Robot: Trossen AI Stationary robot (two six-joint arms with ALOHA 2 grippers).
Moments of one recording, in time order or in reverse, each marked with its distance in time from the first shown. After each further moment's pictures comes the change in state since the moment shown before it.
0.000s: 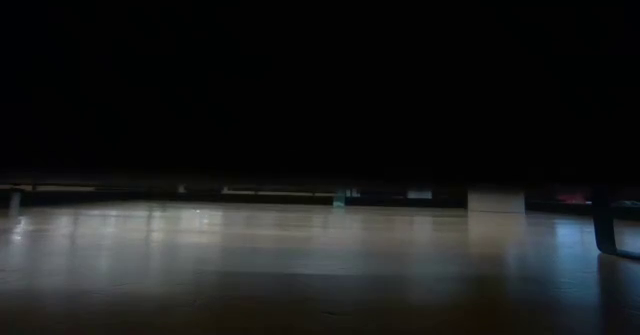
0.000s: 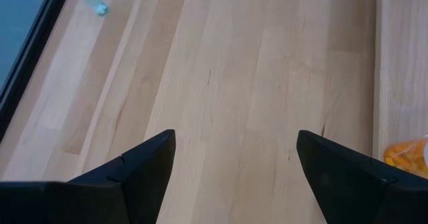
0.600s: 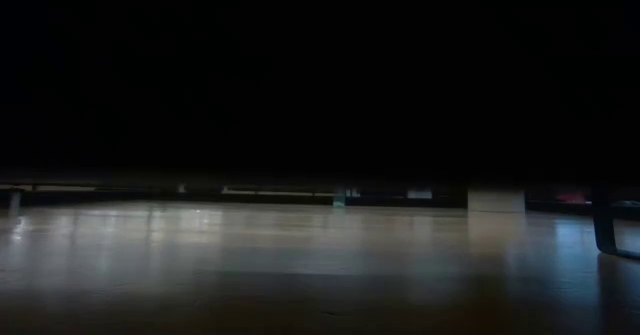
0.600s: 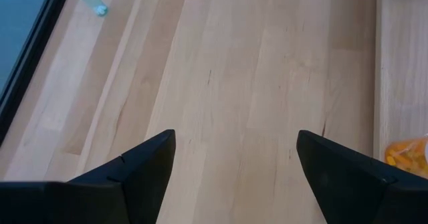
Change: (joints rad) left arm 0.000 0.000 0.000 -0.002 0.000 0.007; right arm 0.011 0.107 0.000 0.066 0.007 0.056
